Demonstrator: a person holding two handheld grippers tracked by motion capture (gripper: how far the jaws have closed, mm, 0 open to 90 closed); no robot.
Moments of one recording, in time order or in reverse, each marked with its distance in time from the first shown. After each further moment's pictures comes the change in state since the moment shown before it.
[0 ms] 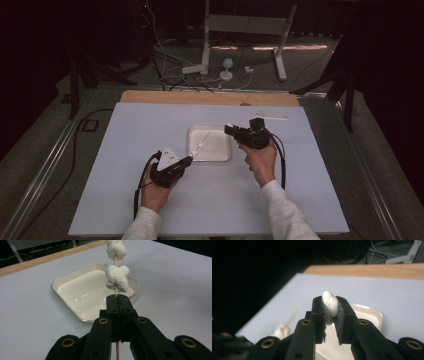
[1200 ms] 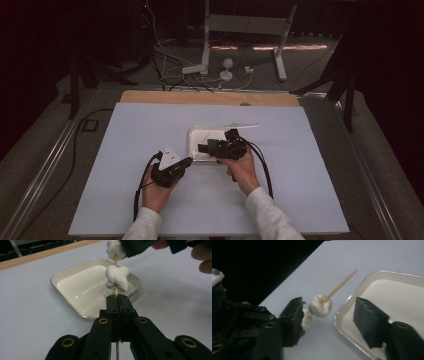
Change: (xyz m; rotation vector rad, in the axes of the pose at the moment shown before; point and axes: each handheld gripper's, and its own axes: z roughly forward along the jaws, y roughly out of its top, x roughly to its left) left arm 0.000 -0.003 0.006 0.020 0.000 -0.007; right arm 0.027 -0.028 0.045 0.140 0.213 0.000
